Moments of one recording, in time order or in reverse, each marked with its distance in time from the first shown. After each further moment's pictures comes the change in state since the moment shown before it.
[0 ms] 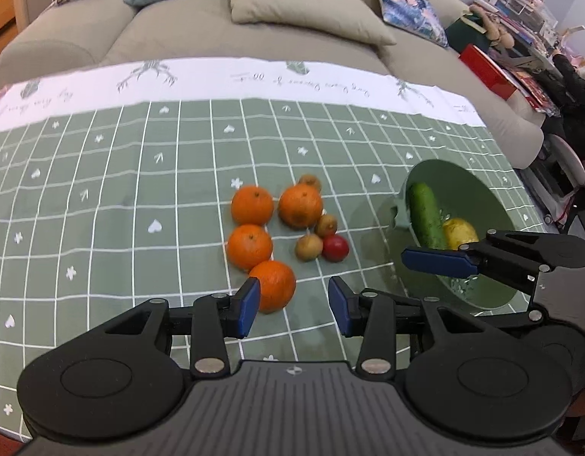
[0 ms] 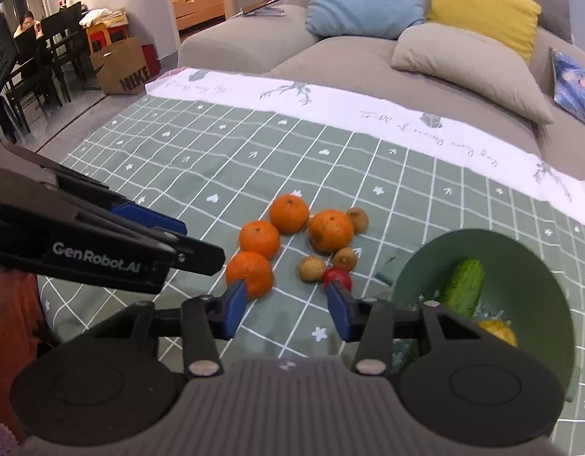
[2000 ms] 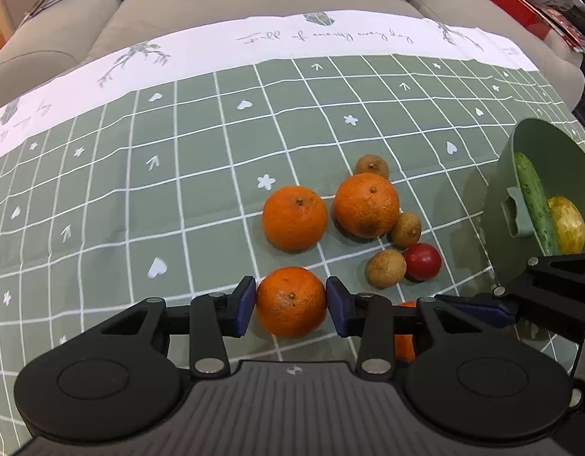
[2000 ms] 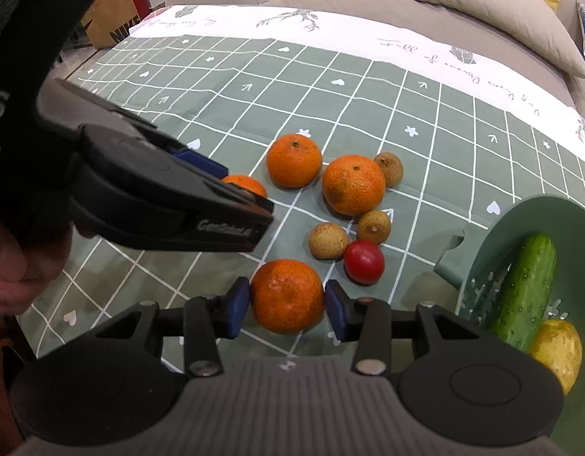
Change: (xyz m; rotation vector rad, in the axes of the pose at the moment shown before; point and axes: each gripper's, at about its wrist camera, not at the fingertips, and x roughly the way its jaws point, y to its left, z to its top) left arm 0.093 0.013 0.029 0.123 0.101 0.145; right arm 0.083 -0.001 0.004 0.013 0.187 0.017
